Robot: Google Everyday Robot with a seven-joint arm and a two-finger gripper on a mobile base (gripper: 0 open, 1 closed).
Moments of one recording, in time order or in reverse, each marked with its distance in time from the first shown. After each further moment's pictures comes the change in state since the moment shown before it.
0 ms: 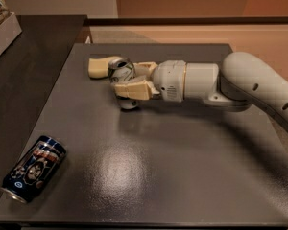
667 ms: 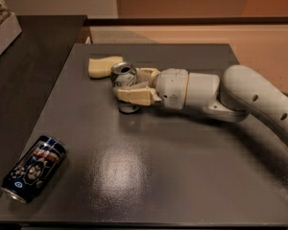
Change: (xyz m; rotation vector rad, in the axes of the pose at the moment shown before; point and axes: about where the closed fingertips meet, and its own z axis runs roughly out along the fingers) arm 0.013 0.000 -0.004 -0.009 -0.078 0.001
